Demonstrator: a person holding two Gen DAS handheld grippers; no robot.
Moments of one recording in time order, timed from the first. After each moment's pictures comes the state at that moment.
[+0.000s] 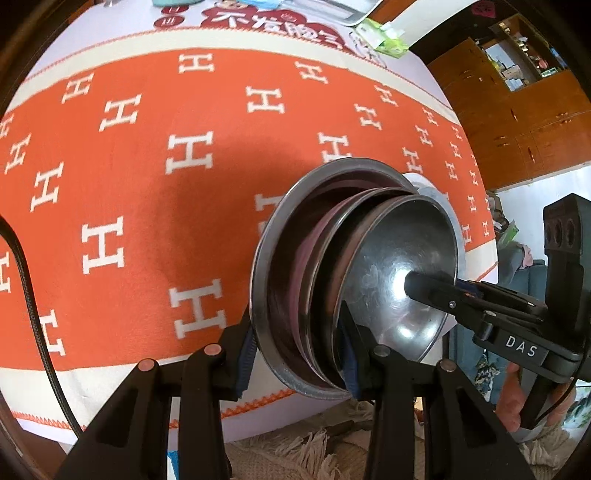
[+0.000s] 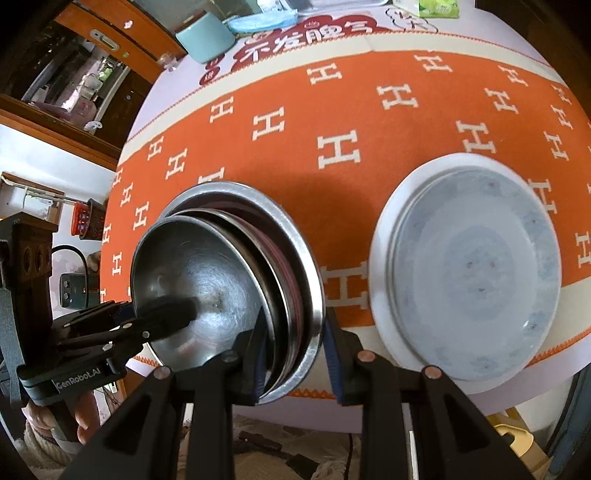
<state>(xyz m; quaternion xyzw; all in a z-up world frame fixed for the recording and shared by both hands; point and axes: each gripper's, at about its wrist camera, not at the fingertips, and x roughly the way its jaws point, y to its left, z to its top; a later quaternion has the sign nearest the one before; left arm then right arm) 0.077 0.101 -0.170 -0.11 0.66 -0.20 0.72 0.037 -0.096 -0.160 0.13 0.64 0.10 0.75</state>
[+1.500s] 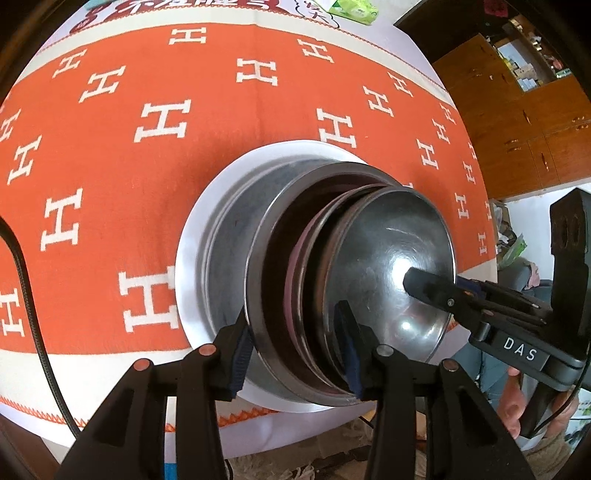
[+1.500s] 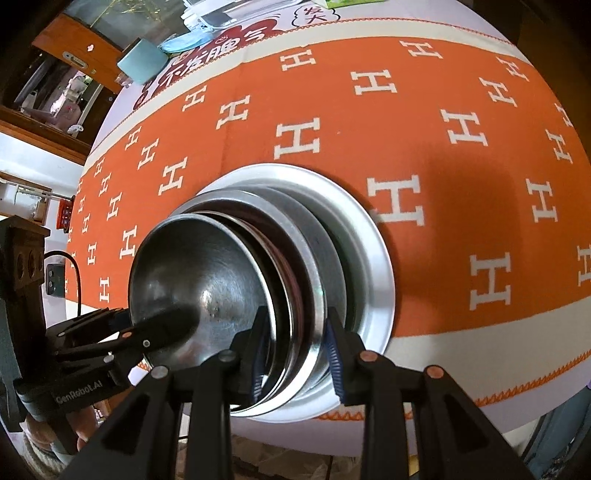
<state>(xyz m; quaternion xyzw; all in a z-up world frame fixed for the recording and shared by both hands) 0.064 -0.110 -0.201 -0.12 0.67 -0.17 0.71 0.053 -0.295 -0.193 0.10 0.65 0.10 0.75</state>
